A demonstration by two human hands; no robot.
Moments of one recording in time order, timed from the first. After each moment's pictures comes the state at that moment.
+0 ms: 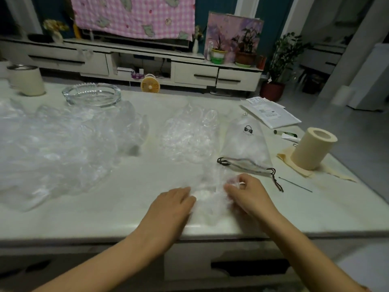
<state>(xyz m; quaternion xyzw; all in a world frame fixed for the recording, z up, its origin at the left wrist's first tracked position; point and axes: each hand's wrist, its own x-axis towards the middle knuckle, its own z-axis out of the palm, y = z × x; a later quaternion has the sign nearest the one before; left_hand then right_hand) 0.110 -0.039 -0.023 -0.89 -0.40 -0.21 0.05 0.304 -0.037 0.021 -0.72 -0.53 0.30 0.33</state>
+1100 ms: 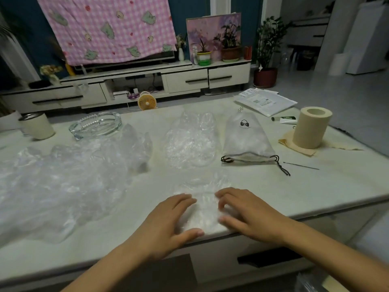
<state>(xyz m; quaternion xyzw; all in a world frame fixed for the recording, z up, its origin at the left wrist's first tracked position) 0.060 -0.039 0.001 -0.90 -0.42 -0.08 -0.11 0.303 -0.069 -0.005 -0.49 -0.85 0.09 0.18</state>
